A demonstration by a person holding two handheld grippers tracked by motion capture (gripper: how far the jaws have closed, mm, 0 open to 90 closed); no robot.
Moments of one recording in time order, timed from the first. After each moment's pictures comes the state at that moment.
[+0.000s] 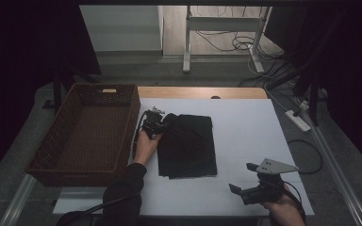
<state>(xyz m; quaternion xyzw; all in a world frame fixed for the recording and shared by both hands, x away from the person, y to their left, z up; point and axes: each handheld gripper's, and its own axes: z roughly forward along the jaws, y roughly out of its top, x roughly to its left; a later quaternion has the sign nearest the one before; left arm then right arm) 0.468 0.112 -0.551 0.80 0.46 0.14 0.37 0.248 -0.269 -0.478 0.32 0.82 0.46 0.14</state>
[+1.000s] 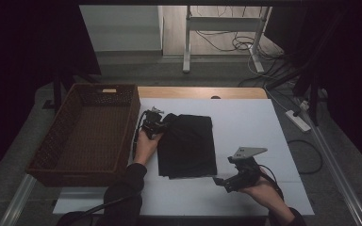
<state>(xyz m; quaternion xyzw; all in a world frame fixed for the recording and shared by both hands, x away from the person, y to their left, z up) 0.470 0.115 -0.552 0.80 0.46 0.13 0.37 0.298 -0.226 -0.497 0.29 0.86 0.41 0.08</state>
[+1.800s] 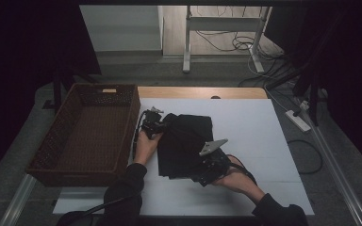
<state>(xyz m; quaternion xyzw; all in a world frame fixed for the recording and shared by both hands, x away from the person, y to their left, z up) 0.471 0.116 -0.552 0.79 0.46 0.12 0.38 0.333 -0.147 -0.518 0.20 0.91 0.36 0.06</state>
